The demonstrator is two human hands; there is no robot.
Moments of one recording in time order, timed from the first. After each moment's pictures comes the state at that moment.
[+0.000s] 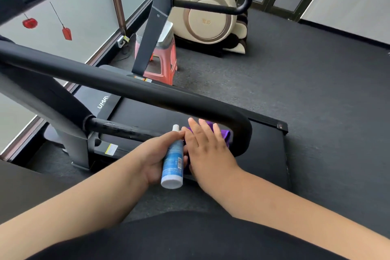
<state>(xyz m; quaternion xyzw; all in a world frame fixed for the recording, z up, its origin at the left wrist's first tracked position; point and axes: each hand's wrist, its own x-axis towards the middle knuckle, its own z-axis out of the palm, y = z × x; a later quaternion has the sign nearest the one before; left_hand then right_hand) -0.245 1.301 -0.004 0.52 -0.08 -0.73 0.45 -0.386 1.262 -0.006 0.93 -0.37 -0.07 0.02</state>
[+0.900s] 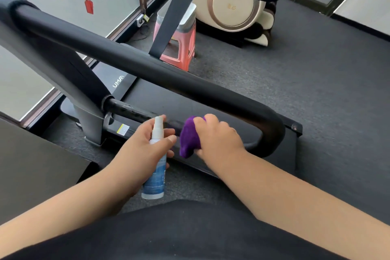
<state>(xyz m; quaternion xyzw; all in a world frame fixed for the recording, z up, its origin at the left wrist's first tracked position) -0.211 1.361 0.005 0.67 -0.23 -0.49 0.50 -0.347 1.237 -0.019 0.90 -0.40 -0.14 -0.04</state>
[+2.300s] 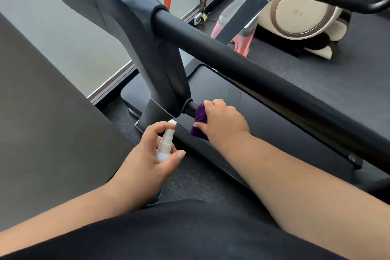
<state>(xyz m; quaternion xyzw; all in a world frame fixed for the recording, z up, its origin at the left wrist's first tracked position) -0.088 1.456 -0.011 0.77 -0.33 -0.32 0.45 -0.164 1.253 -0.059 0.93 -0.34 -0.08 -0.07</state>
